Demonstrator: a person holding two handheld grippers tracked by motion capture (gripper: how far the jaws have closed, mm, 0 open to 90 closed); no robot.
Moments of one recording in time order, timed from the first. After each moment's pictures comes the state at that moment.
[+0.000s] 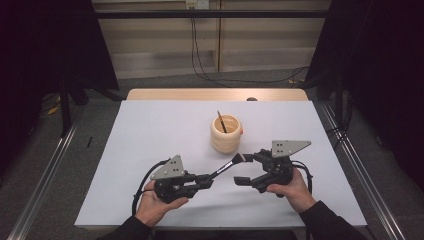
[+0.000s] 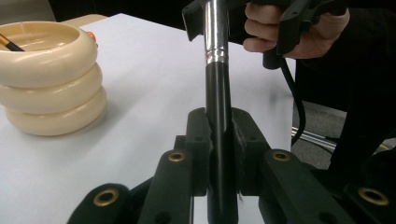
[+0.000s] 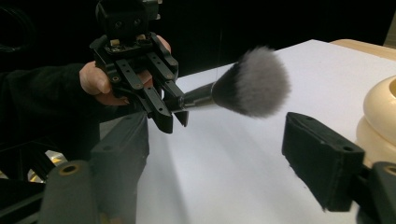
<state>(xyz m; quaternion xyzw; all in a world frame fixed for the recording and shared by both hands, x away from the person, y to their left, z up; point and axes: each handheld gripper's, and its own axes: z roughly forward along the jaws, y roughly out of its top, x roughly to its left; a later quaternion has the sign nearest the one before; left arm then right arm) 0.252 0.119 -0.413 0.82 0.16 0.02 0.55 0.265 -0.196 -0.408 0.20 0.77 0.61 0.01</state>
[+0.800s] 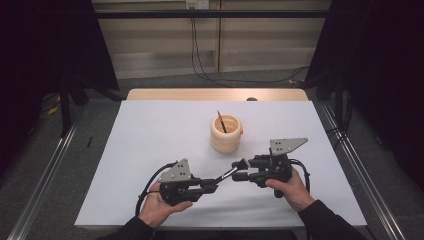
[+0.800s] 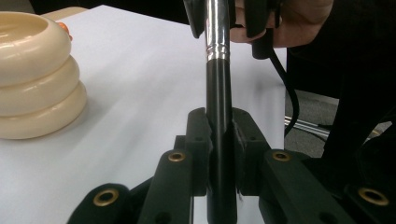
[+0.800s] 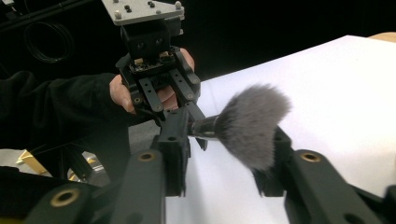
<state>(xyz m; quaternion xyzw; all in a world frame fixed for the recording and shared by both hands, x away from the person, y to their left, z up) 0.250 0.107 -0.422 0.83 0.13 0.01 0.54 0.271 -0.195 -0.412 0.18 0.75 0.63 -0.05</state>
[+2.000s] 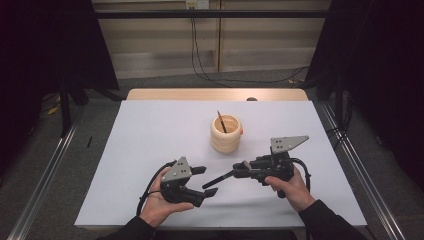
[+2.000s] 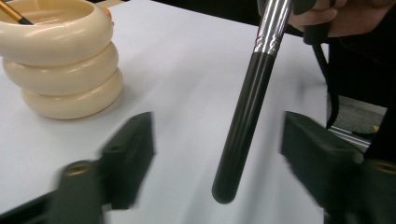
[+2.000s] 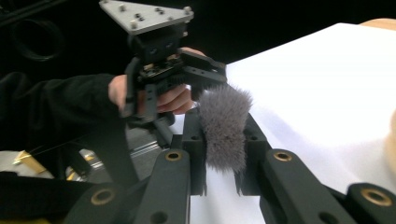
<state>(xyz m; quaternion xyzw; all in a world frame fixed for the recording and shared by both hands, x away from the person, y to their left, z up) 0.256 0.107 -0.432 0.83 0.18 0.06 0.52 0.270 -0.197 -0.405 0.20 0.76 0.61 -0.06</state>
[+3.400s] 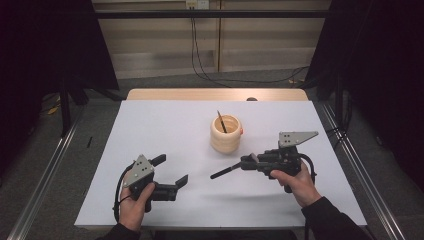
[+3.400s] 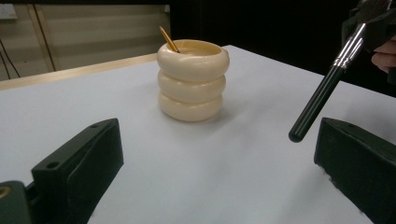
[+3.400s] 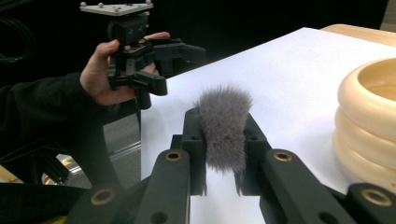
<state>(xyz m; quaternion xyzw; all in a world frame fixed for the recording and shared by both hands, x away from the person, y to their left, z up) 0.251 0.178 -0.431 0.74 0.30 0.18 0.57 0.276 -0.215 -0.396 0.23 0.77 0.60 -0.02</state>
